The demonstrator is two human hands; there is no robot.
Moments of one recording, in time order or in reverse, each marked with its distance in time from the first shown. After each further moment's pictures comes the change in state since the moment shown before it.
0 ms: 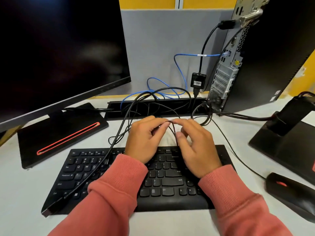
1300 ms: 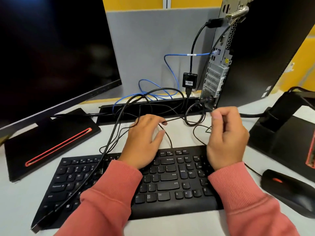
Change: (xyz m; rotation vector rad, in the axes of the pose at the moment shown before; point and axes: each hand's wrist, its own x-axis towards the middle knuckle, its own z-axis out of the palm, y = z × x) left_hand 0.004 -0.009 0.009 0.152 -0.272 -0.042; right_hand 0.005 0.019 -0.036 -0.028 0.588 0.157
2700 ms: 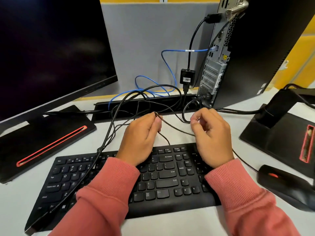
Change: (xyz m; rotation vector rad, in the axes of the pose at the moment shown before) left_hand 0.002 0.004 -0.001 -0.126 0.113 0.033; right_hand -0.002 0.008 0.007 -0.084 -0.356 0.037
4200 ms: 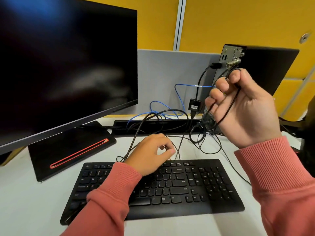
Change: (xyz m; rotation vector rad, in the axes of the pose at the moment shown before) left_hand -0.014 0.013 -0.053 -0.039 -0.293 0.013; right_hand 0.055 -0.145 -0.074 1.316 -0.293 0.206
